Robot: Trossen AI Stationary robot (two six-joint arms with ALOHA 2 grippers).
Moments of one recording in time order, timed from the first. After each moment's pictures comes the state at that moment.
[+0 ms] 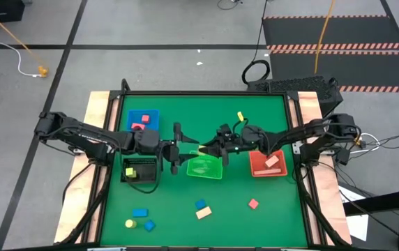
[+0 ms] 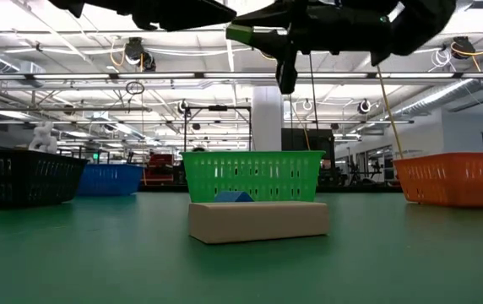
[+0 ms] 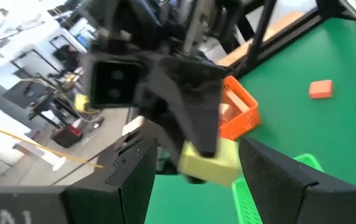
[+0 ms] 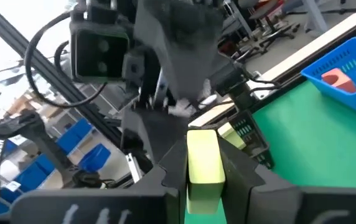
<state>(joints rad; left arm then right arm) -0.11 1.32 0.79 0.35 -0.13 0.62 -0.01 1.54 0.71 0.83 -0.14 0.69</state>
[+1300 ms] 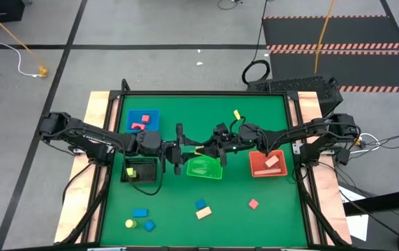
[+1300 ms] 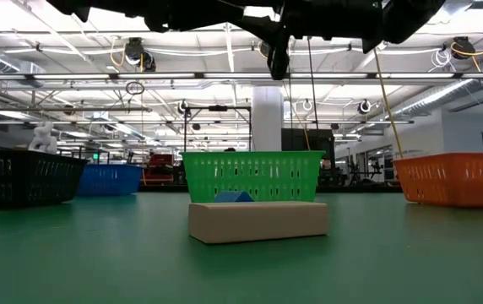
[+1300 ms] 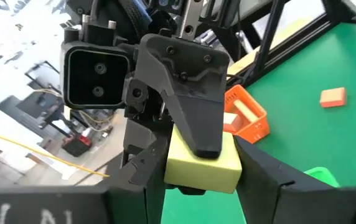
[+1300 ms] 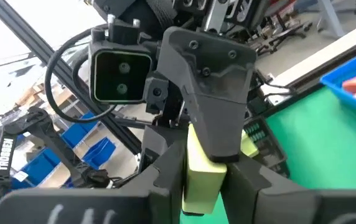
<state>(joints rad) -0.12 1.38 0.79 0.45 -0.14 0.64 0.00 1.54 0.80 0.75 -0.16 0.67</state>
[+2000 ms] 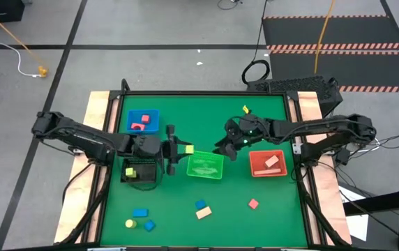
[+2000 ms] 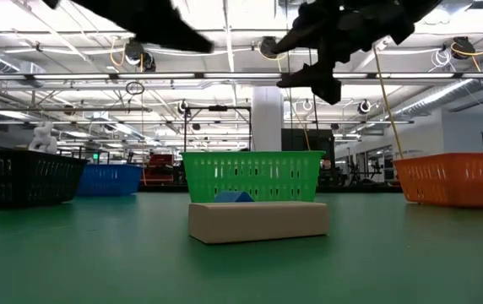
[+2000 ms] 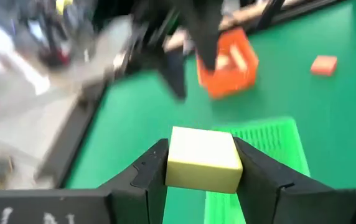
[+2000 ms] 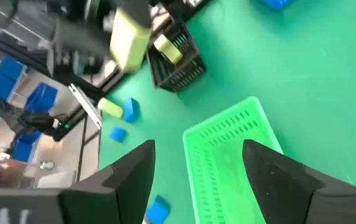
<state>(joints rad) -0.17 1.27 0.79 0.10 -0.31 0.28 -0.10 1.32 0.80 0.03 -0.26 0.67</state>
